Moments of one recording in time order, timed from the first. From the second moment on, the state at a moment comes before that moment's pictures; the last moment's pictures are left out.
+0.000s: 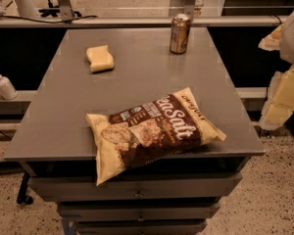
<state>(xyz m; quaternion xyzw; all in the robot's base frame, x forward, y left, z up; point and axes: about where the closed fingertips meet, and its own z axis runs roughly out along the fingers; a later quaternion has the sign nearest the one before) 0.438 -0.217 0.977 -0.60 0.78 -0.03 0.16</state>
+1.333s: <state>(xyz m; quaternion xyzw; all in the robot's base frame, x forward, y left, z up) 0.582 -0.217 0.942 -0.54 0.78 0.00 0.30</state>
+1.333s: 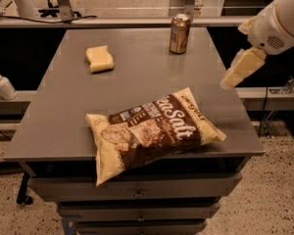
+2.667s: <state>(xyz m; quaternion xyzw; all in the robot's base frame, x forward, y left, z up) 0.749 -0.203 0.927 -0.33 0.76 0.20 0.52</state>
